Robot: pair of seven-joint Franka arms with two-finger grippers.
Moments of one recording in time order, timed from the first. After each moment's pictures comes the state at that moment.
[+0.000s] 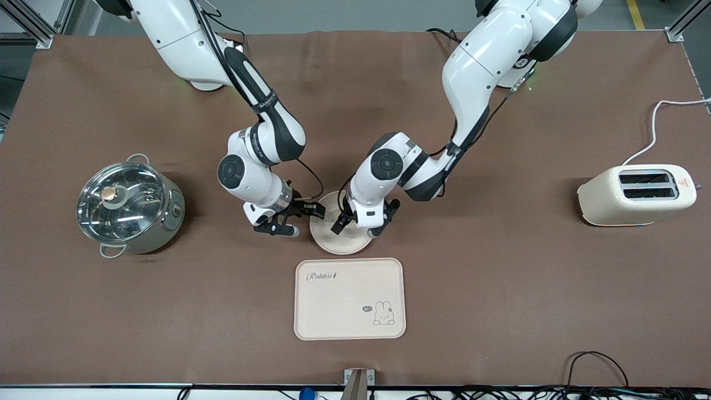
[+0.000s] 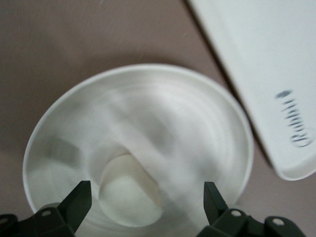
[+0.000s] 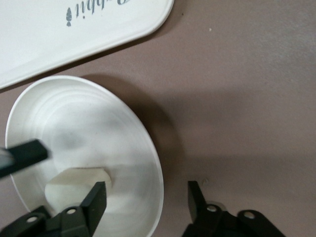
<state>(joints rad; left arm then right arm) -0.54 0.88 -0.28 -1.41 0.02 2.52 -1.67 0.53 0.59 0.03 -1.88 0.55 2.59 0.29</state>
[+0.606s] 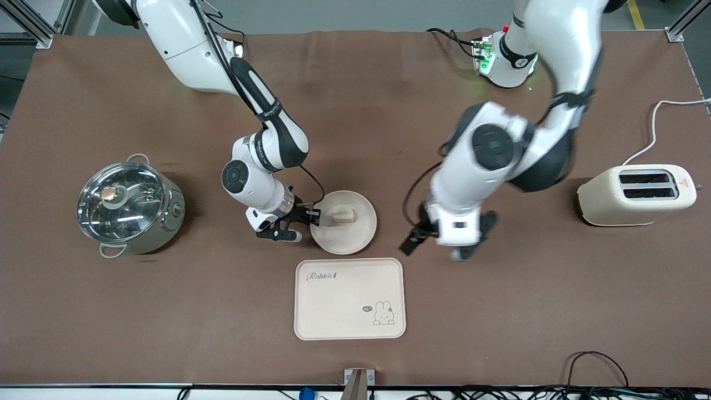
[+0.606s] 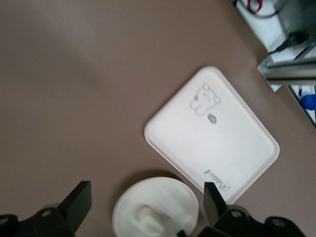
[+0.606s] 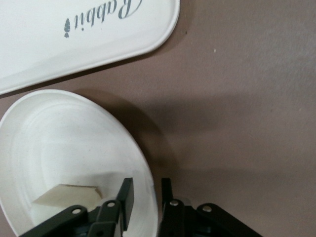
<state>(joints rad) -0.31 0.51 -0.21 -1.33 0.03 2.02 -1.27 0.53 0.63 0.02 -1.85 0.55 2.62 0.21</state>
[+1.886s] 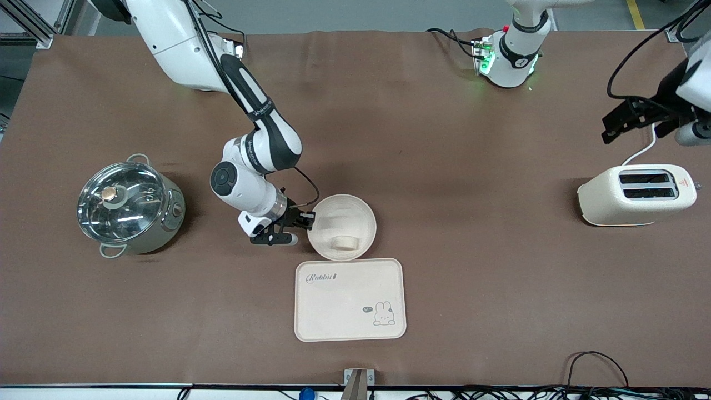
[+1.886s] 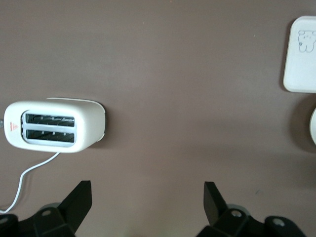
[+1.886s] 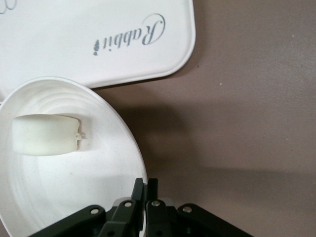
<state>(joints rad) 0.02 -0.07 -0.13 -1.57 0.03 1.52 -0.19 0.51 0.60 0.02 -1.82 0.55 2.57 0.15</state>
